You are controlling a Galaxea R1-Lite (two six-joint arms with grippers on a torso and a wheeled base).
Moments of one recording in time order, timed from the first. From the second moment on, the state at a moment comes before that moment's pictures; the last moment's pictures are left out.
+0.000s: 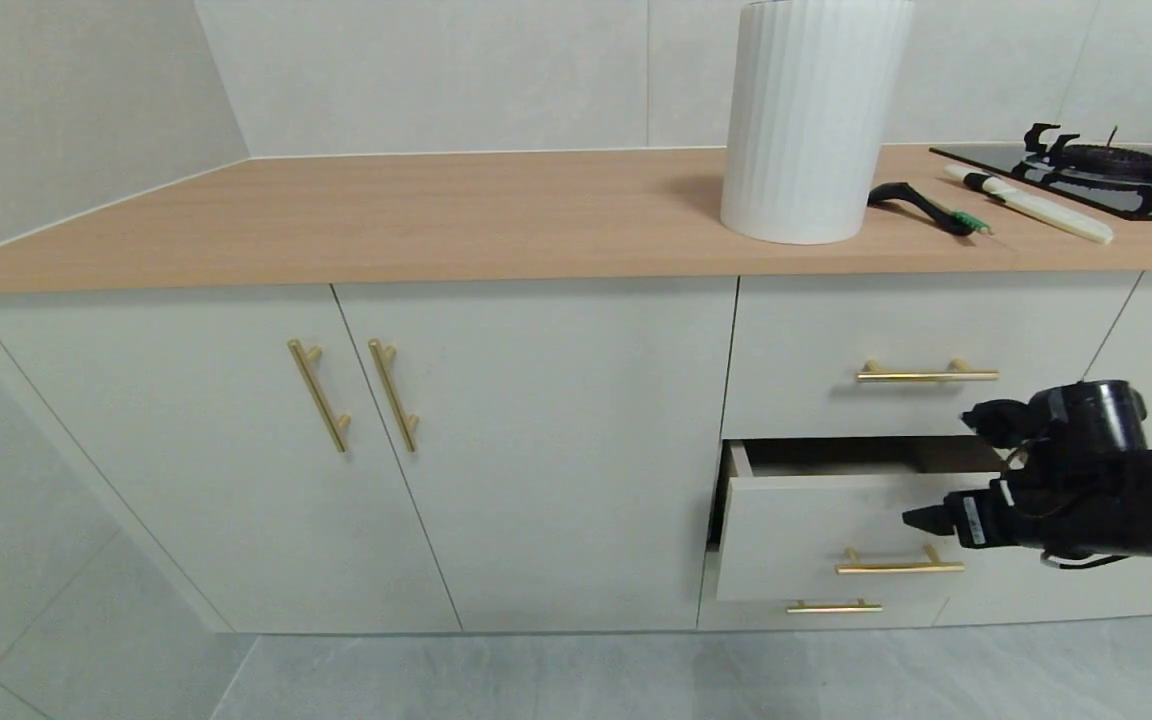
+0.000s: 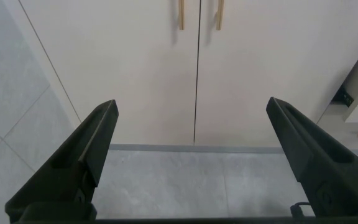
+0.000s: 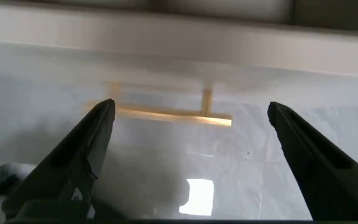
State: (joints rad) left arm 0.00 0.00 0.00 0.00 0.03 0.00; right arm 0.02 1.86 -0.76 -0.35 0.05 -0.07
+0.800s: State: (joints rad) left arm 0.00 0.00 0.00 0.00 0.03 0.00; right arm 0.19 1.83 -0.74 -0.64 -0.08 0.01
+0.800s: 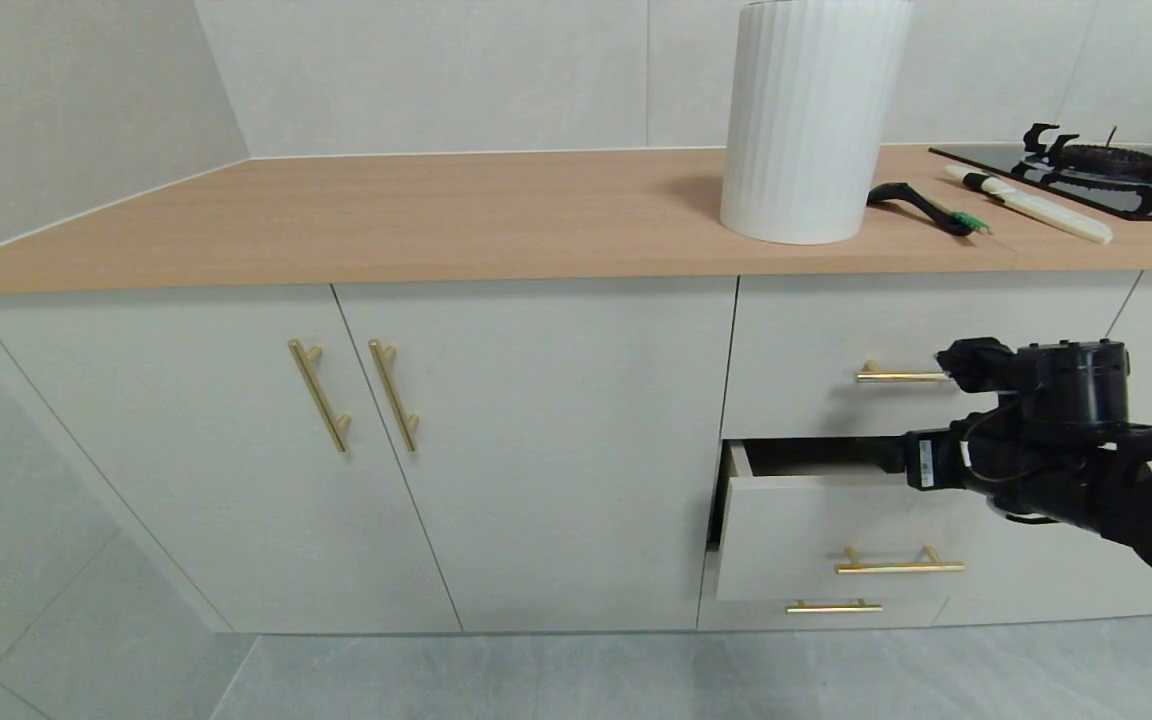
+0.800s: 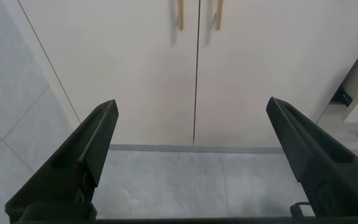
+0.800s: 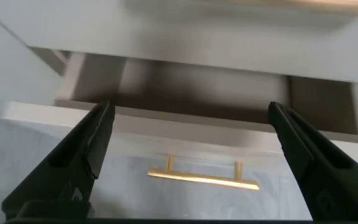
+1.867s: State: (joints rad) left arm 0.00 0.00 0.00 0.00 0.03 0.00; right arm 0.17 2.05 -0.75 -0.79 -0.17 0.05
